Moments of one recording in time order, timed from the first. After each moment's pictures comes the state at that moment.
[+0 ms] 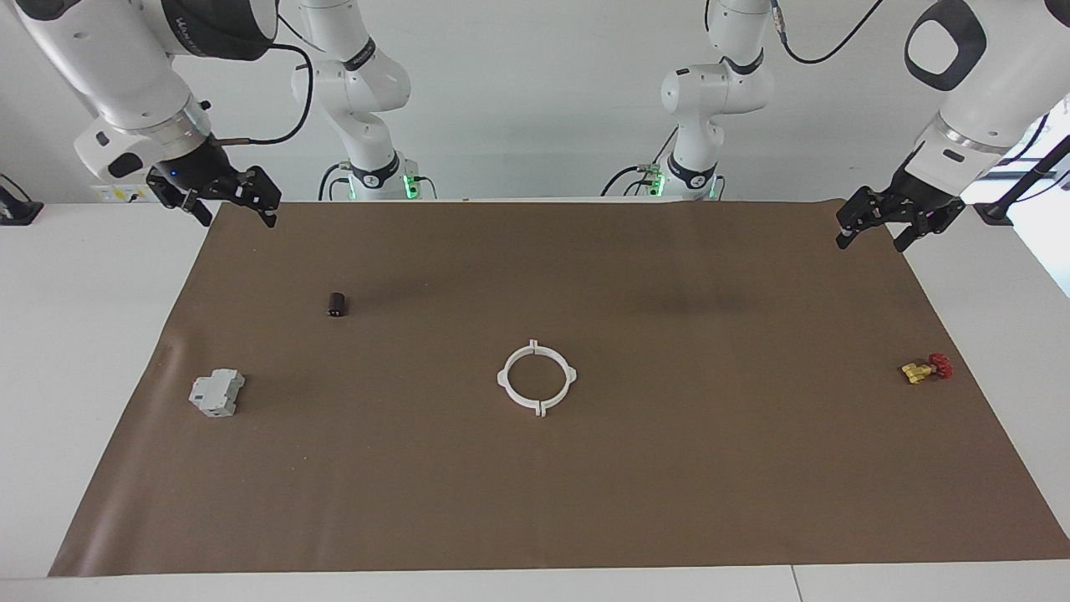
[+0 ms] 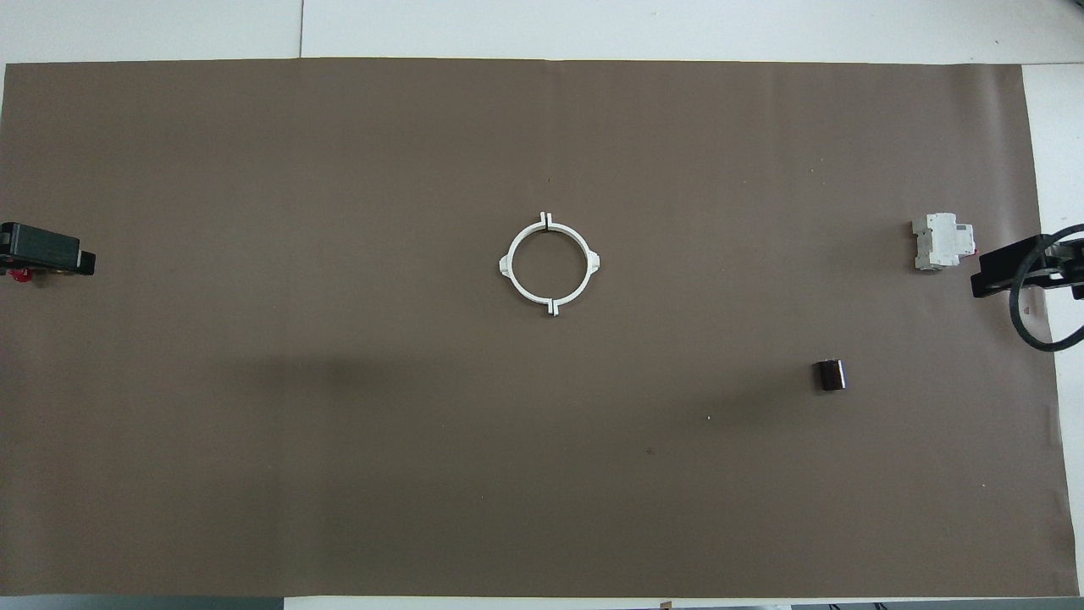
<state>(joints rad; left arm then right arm) 0.01 -0.01 0.06 -1.68 -0.07 1.66 0.17 0.03 -0.02 -0.11 -1.61 -0.01 1.48 -0.03</state>
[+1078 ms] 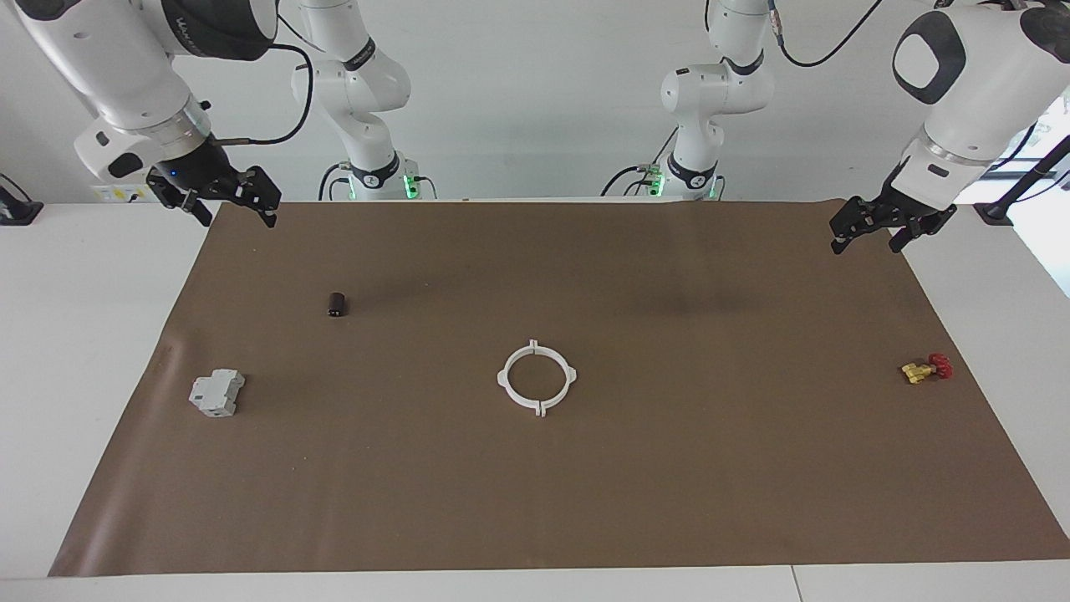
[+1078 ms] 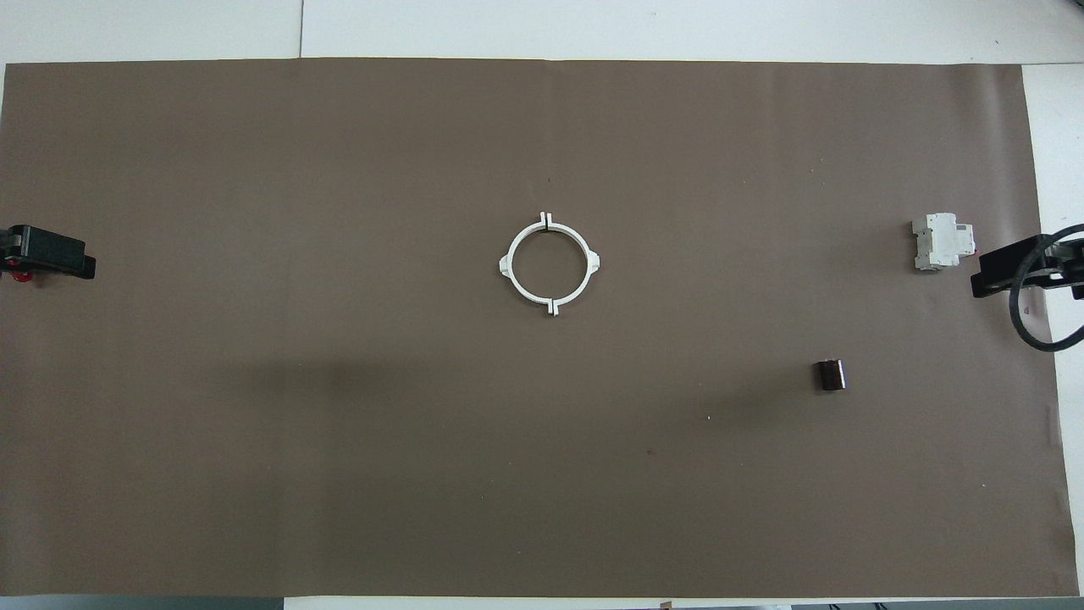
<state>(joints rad) -0.01 -0.01 0.05 -1.68 0.00 1.65 0.11 0.03 -0.02 -0.11 -1.61 -0.01 1.48 -0.03</state>
